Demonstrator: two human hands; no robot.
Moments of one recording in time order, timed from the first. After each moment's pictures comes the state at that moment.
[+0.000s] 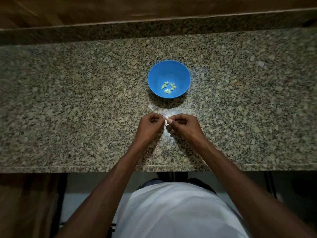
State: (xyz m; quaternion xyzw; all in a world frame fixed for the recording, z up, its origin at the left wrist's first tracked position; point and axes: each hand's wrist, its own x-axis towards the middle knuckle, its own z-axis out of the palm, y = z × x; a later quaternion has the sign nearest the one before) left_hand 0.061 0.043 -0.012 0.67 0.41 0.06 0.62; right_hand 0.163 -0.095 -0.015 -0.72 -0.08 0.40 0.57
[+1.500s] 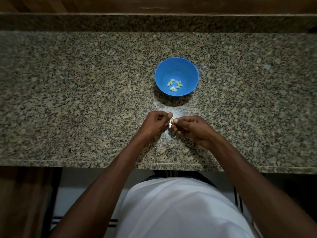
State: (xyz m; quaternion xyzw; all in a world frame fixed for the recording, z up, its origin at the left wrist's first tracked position) left_hand 0.062 0.058 -0.018 0.66 0.33 -0.02 0.67; right_hand 0.174 -0.094 0.008 -0.63 -0.02 0.55 0.55
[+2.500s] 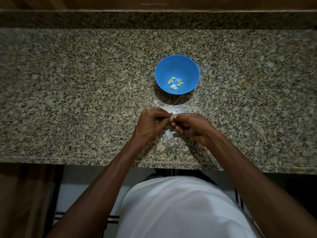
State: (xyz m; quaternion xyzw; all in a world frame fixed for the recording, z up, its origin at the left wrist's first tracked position) left_hand 0.049 0.064 -0.012 0.86 0.19 0.15 0.46; right_hand 0.176 -0.083 0.012 -0.62 0.07 0.55 0.55
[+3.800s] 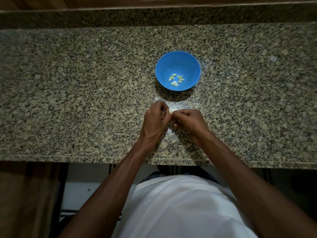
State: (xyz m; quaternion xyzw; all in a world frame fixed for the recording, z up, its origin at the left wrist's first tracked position) left_hand 0.056 0.039 -0.011 0.87 0.28 0.17 0.37; right_hand 0.154 -0.077 0.007 -0.70 0.01 0.46 0.56
